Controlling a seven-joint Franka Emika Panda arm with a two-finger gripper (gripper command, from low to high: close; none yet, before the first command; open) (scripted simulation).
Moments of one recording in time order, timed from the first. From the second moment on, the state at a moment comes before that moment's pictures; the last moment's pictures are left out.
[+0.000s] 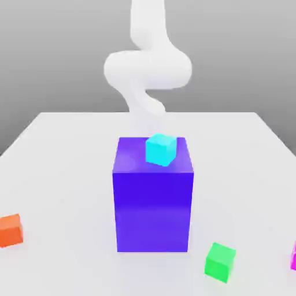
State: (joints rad) arm 0.02 -0.71 0.03 -2.30 -0.01 2.32 0.78
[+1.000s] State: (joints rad) arm 0.34 0.39 0.32 -2.25 -0.26 2.62 0.57
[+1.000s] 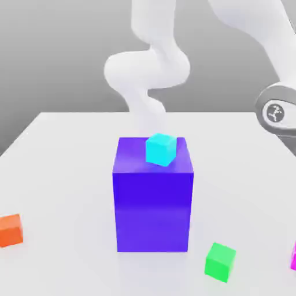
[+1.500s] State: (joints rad) arm 0.37 0.46 0.30 -2.24 -0.29 2.67 0.58
